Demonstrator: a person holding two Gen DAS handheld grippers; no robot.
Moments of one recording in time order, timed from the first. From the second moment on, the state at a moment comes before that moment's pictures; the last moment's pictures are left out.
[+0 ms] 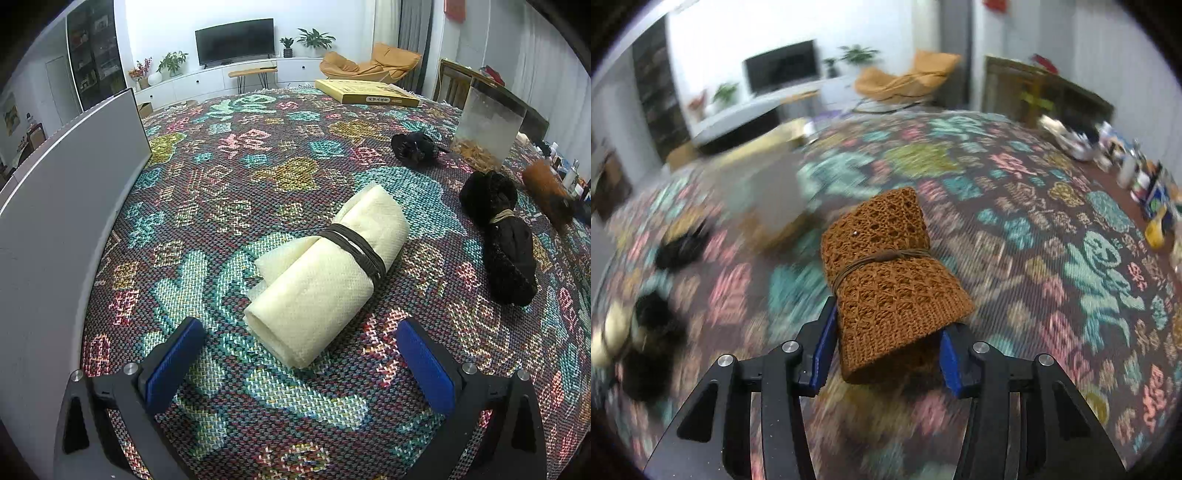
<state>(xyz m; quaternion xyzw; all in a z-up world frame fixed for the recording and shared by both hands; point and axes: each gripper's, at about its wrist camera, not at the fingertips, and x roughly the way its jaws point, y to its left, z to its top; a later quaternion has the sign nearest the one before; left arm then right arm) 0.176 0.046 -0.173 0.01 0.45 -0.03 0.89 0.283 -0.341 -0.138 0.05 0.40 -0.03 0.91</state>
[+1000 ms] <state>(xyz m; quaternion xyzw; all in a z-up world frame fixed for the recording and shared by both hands) 0.177 0.046 -0.173 0.01 0.45 -0.03 0.89 0.217 -0.302 -0.156 0.03 0.46 -0.04 0.89</state>
